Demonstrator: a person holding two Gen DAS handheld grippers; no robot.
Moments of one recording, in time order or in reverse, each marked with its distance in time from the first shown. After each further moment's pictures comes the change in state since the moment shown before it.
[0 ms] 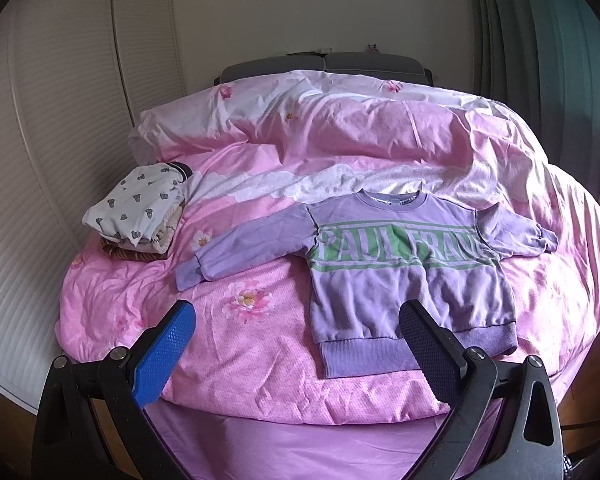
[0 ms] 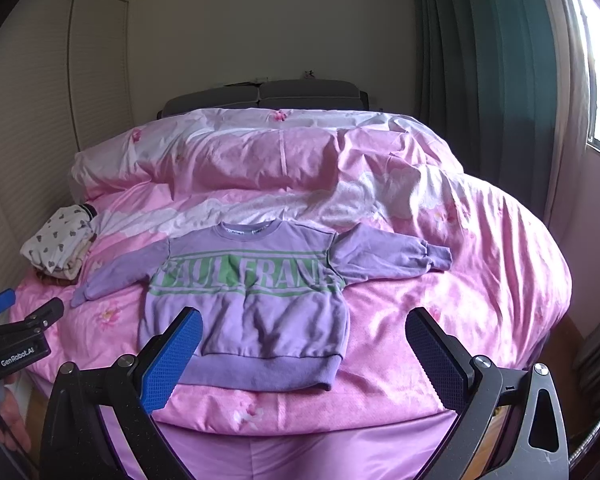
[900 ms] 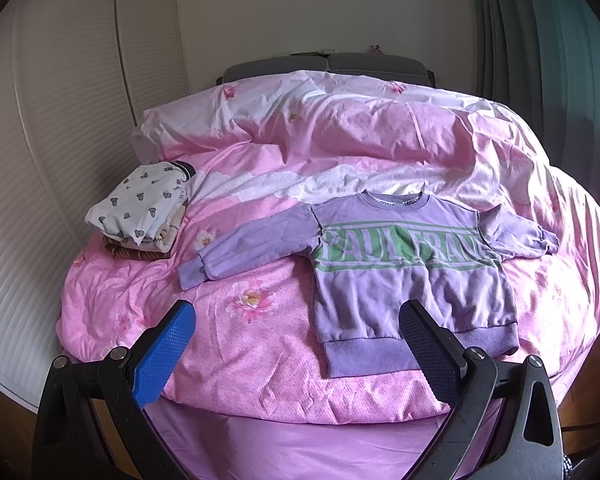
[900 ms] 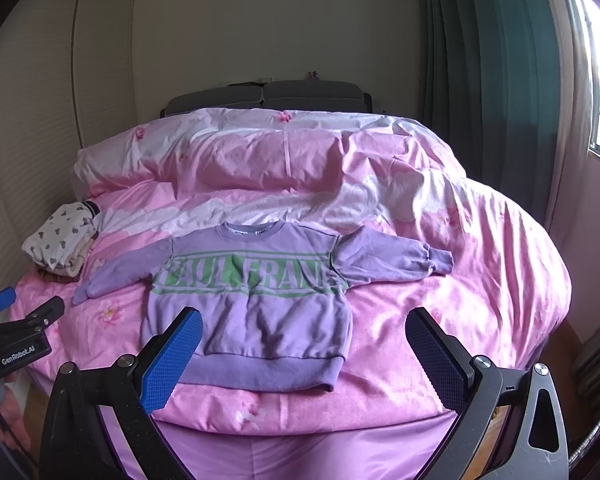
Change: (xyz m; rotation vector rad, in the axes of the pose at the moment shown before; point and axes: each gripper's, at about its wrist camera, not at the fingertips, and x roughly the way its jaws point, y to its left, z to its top) left arm -0.002 0.004 0.000 -0.002 -0.003 0.002; right arm -0.001 0.002 0.001 -0.002 -0.004 0.000
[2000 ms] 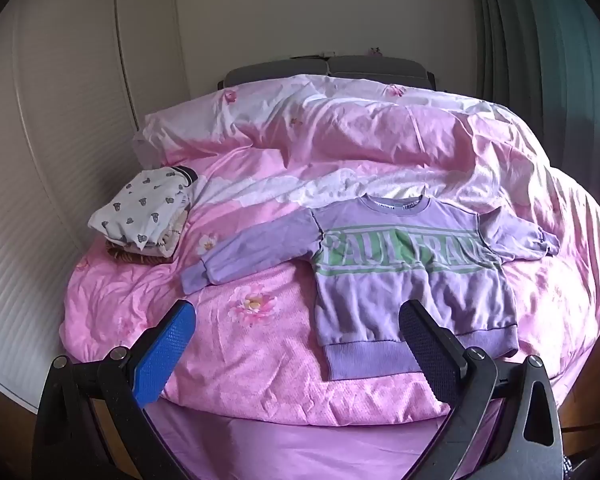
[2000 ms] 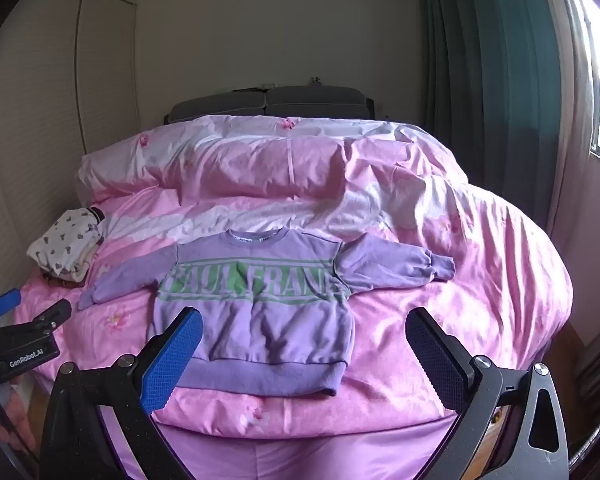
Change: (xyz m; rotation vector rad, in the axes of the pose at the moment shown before) left arm -0.005 -0.002 0.006 0.005 -0.008 0.009; right arm -0.008 -0.001 0.006 -0.002 -0.013 0.004
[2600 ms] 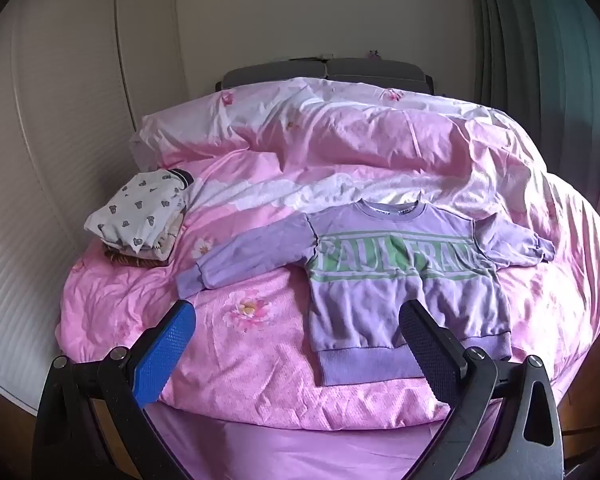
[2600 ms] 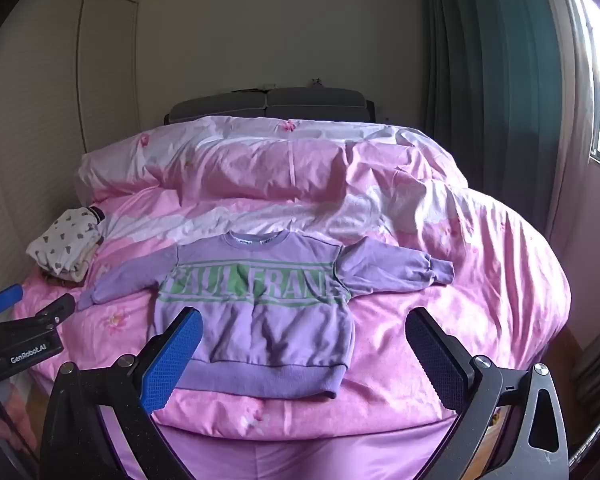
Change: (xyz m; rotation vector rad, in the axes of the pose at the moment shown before) left arm -0.001 0.002 0.006 -0.008 -0.007 -0.015; right arm -0.002 0.000 0.002 -0.001 -0.009 -0.001
